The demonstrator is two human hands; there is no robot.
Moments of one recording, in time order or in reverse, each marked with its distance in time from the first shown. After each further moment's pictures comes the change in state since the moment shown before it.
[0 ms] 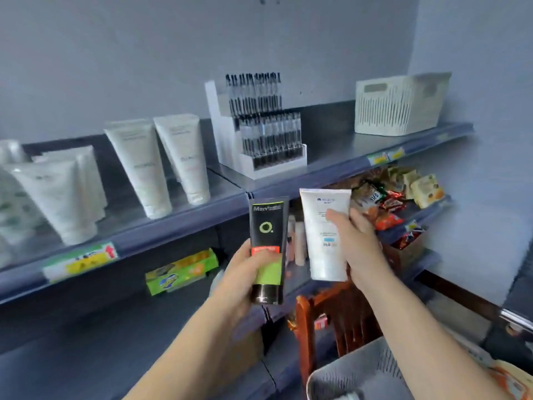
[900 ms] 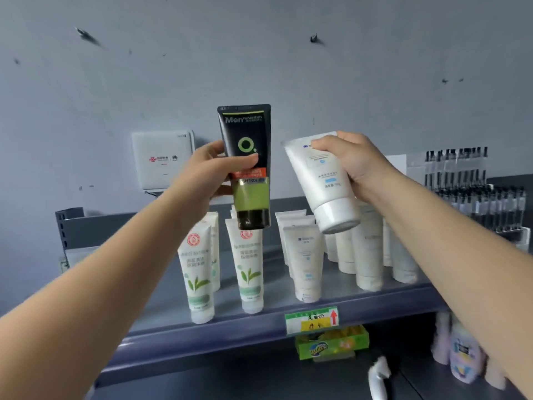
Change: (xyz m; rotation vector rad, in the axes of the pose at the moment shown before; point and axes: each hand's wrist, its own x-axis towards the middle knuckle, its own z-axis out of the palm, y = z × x) left_hand -0.112 0.323 -0.262 0.472 0.434 0.578; right_hand -0.027 -0.176 0.365 0.054 -0.688 -0.313
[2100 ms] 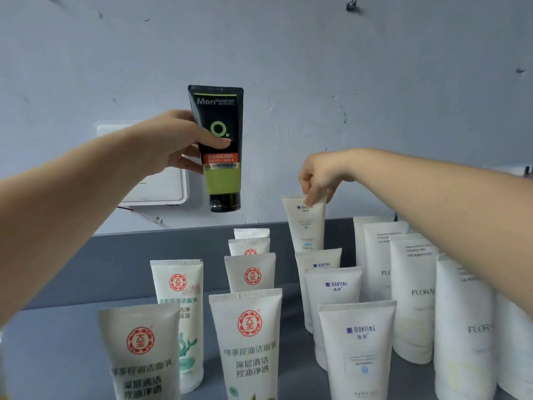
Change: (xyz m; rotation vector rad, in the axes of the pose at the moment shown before) left_hand 0.185 -0.039 -0.073 0.341 0.015 -0.143; right_hand 0.241 0.101 0.033 -1.130 -0.588 0.152
